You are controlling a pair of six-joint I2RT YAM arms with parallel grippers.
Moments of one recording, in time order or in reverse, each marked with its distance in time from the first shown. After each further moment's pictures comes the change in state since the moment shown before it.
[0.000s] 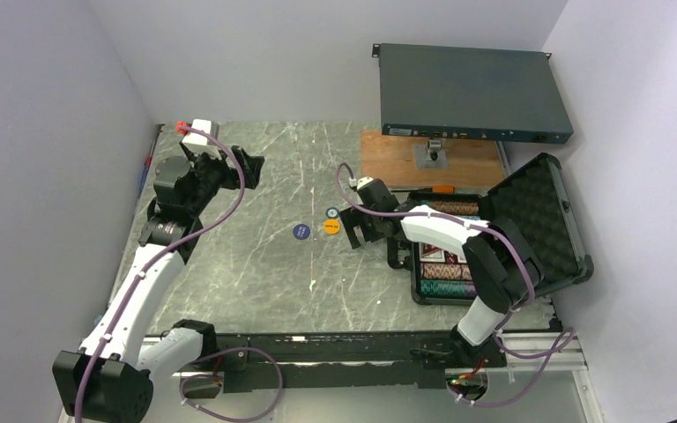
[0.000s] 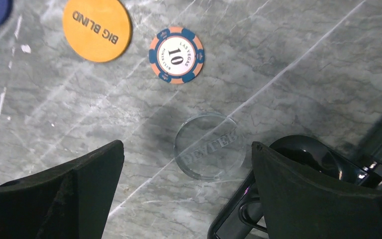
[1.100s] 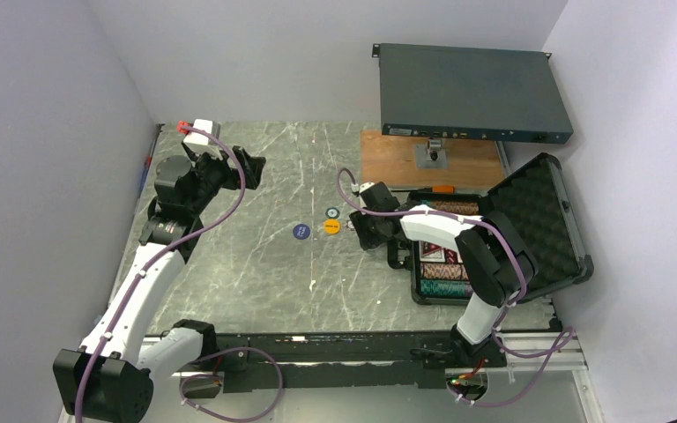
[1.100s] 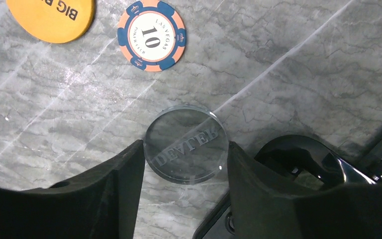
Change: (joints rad) left arm 0.000 0.006 0.000 0.000 0.018 -0.004; right arm -0.028 0.066 -0.015 -0.016 -0.035 -0.063
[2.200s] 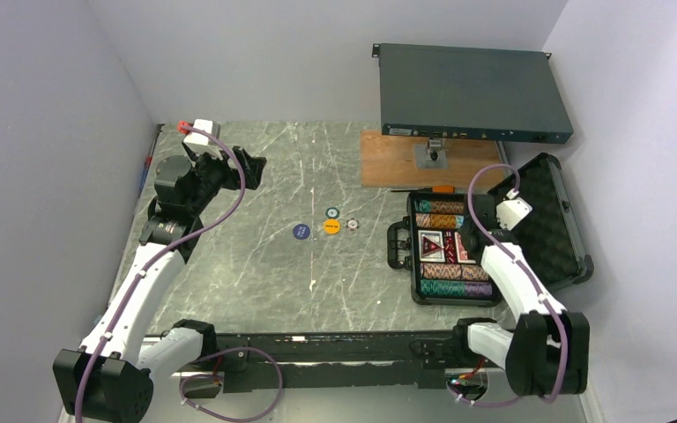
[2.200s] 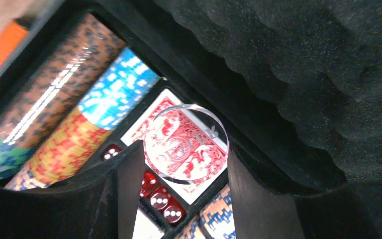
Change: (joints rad) left arm 0.000 0.000 0.000 0.000 0.008 -0.005; right arm -0.566 -0.646 -0.332 -0.142 0.544 0.594
